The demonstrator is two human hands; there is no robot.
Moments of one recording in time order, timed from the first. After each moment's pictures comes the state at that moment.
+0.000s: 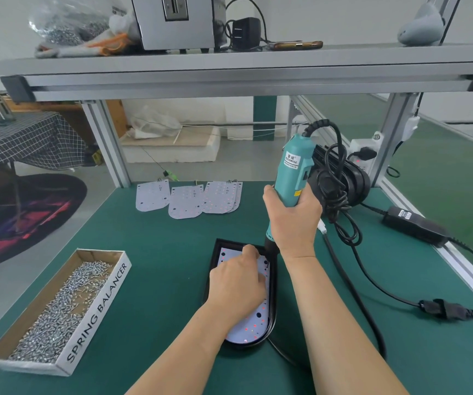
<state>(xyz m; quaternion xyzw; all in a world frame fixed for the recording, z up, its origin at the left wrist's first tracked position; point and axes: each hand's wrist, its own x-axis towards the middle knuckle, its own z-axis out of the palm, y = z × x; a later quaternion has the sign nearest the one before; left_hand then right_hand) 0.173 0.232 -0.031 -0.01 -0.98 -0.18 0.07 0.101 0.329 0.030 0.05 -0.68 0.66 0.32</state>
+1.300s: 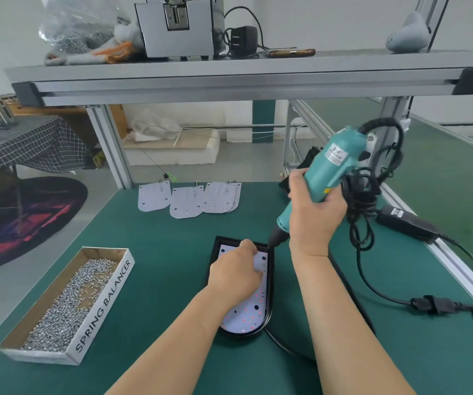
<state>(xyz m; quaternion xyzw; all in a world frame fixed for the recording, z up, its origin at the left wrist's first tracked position) 0.174 0.231 -0.008 0.02 -0.97 -0.23 -0.04 0.126 0.345 0.058 -0.01 -0.56 0.74 0.37</state>
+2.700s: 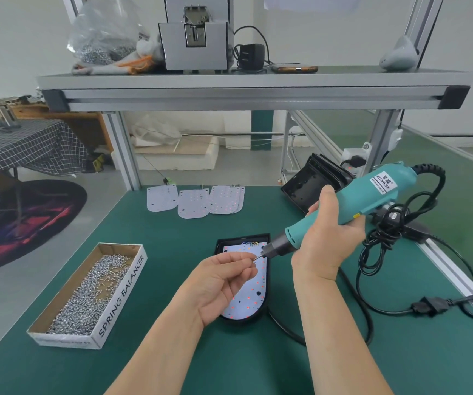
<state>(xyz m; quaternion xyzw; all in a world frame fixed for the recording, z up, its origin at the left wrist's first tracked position) 0.237 0.191 0.021 0.14 -0.45 -0.87 -0.12 0.194 0.334 0.079 -0.11 -0.42 0.83 0.36</state>
